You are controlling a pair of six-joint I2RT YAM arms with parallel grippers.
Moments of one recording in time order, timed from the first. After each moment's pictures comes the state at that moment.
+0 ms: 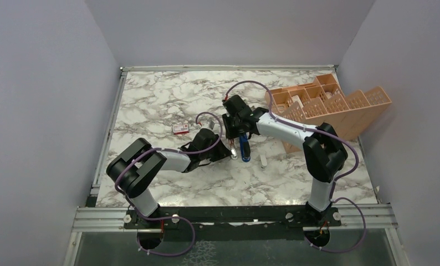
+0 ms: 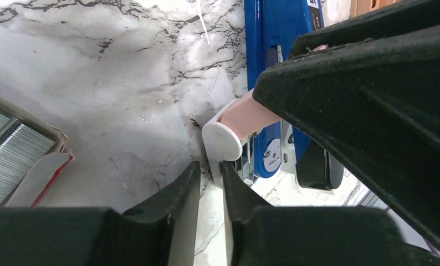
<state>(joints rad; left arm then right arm) -0.72 1.65 0.58 0.45 0.10 -0.97 0.76 1.86 1.37 -0.47 0.07 0.35</state>
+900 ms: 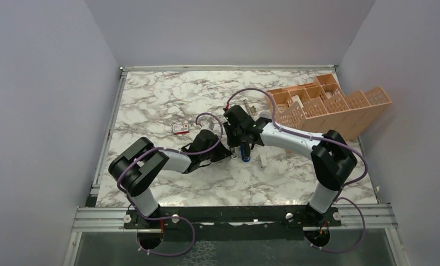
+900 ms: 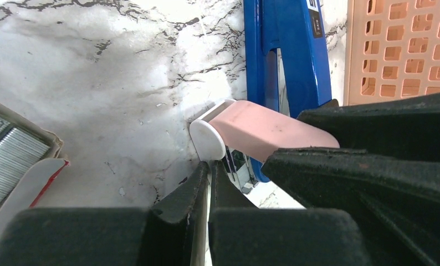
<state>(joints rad) -0.73 1.68 0.57 0.51 0.09 -0.99 0.82 1.76 1.22 -0.41 0.12 0.37</state>
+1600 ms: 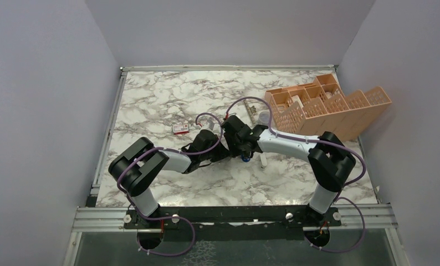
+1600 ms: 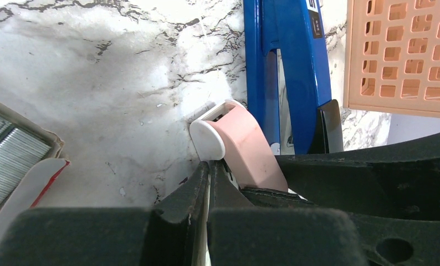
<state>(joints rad) -0.73 1.68 0.57 0.51 0.08 -0.99 0.88 1.75 1.14 -0.44 0.18 0.44</state>
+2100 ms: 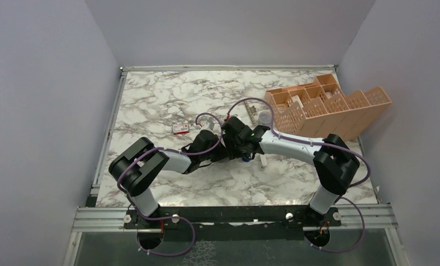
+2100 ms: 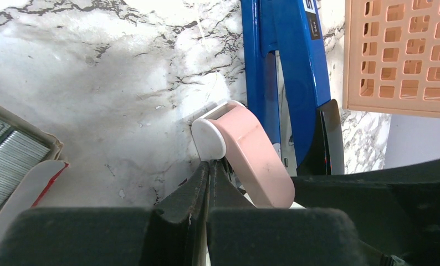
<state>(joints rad) -0.73 1.68 0.56 0.52 0.08 -0.98 0.90 1.72 1.14 -0.50 0.18 0.49</state>
